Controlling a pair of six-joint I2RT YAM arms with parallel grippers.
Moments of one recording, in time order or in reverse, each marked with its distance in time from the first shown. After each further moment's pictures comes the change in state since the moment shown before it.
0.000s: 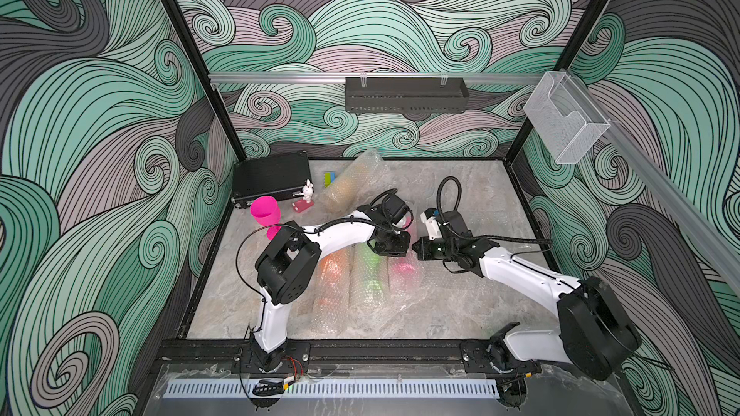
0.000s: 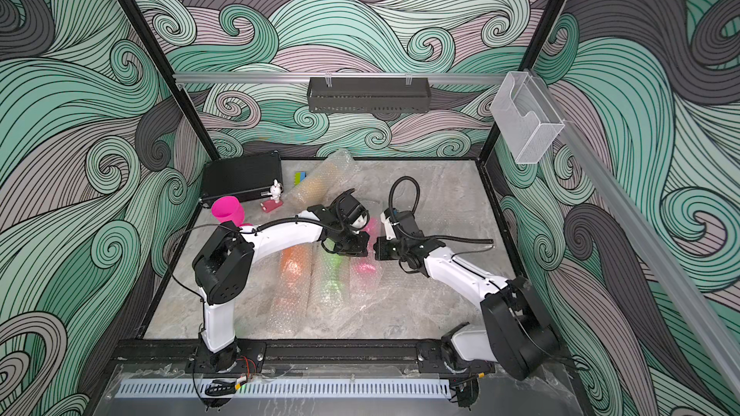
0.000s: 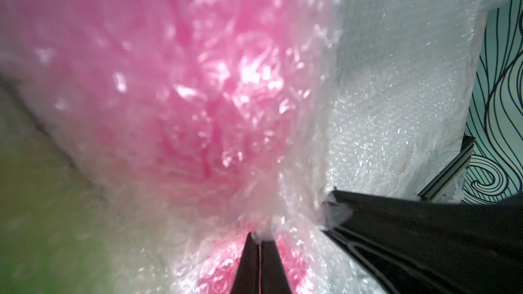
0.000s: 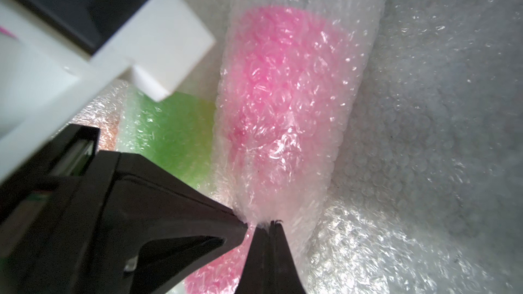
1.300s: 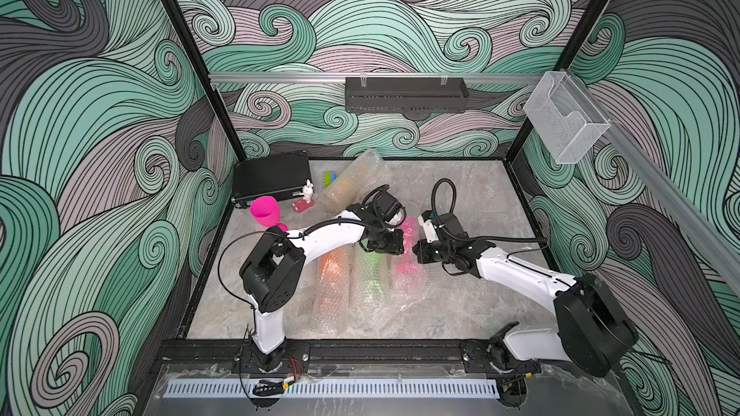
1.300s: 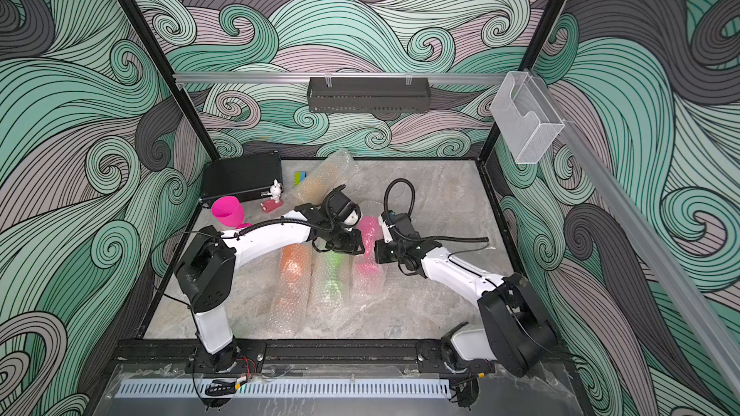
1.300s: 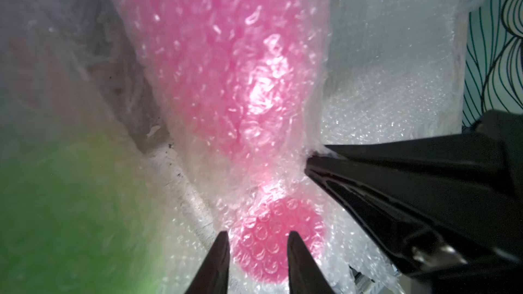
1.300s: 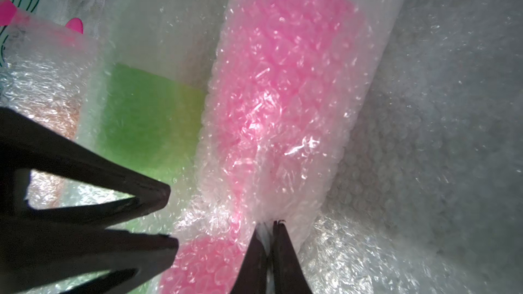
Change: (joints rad) left arm 0.034 -0.104 -0.064 -0.014 -0.029 0.084; right arm 0.023 0.023 -0.007 -0.001 0.049 -0.045
